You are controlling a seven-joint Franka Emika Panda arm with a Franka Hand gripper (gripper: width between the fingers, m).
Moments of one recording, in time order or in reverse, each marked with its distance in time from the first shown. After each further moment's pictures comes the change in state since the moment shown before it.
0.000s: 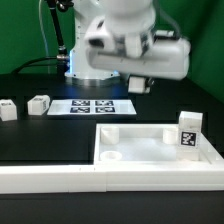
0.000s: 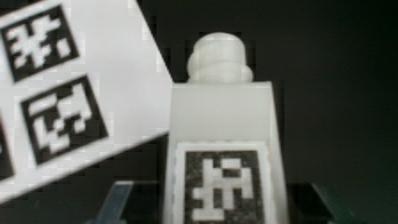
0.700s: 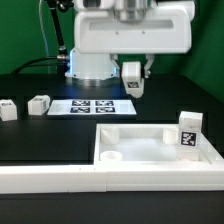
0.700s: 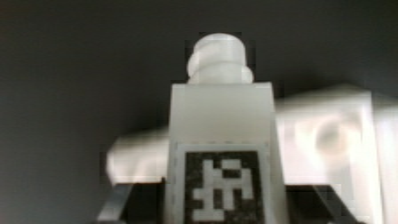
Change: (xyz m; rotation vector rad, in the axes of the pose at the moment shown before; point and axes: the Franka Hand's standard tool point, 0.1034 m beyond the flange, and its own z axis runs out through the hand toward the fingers) arm 0.071 -0.005 -0.093 0.021 0.566 -0.169
